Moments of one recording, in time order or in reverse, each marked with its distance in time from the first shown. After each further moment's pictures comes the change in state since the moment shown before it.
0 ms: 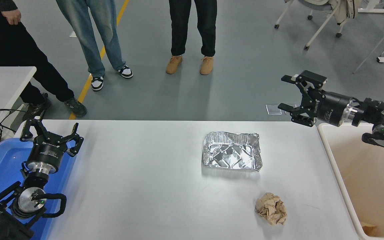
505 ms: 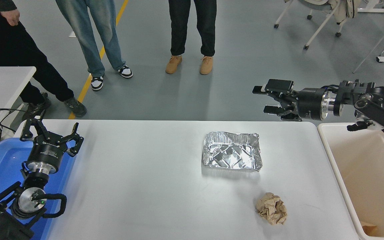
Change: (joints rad) left arm 0.000 0.000 0.000 0.000 0.000 0.000 0.000; right arm 0.102 0.028 -0.169 0.096 -0.268 -0.126 -0.028
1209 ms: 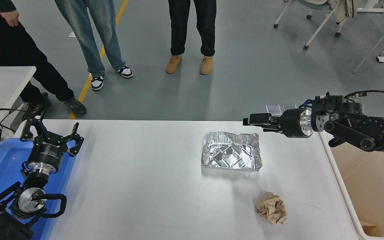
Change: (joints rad) left arm 0.000 0.000 0.000 0.000 0.000 0.000 0.000; right arm 0.052 0.111 -0.351 -0.004 -0.167 -0.326 -0.017
